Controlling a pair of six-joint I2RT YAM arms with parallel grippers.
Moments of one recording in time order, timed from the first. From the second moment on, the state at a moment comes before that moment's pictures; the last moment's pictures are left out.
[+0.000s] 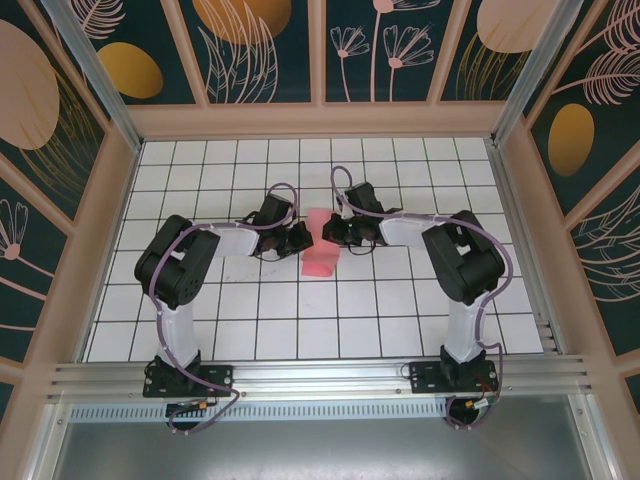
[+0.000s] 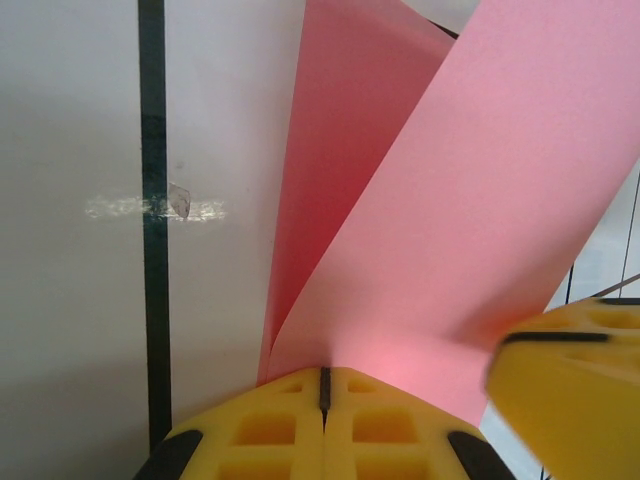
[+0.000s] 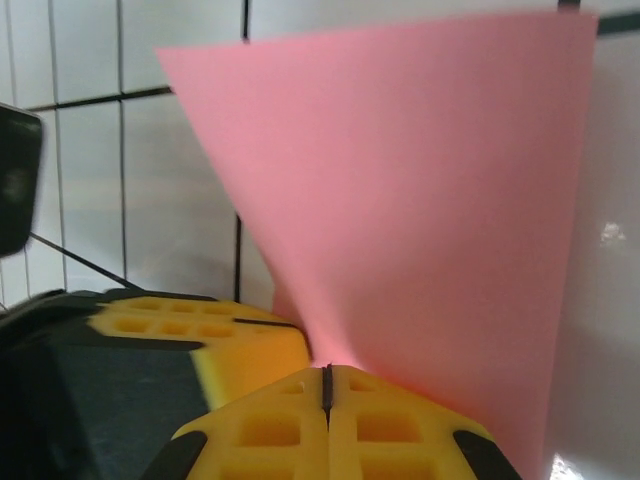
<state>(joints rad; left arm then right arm) -0.51 1.96 1.01 0.04 0.39 -0.83 0.55 1.93 1.10 -0.06 -0.44 0.67</state>
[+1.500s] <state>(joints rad) -0.51 1.95 0.99 0.05 0.39 -0.83 0.47 1.85 0.89 0.03 -0.47 0.65</state>
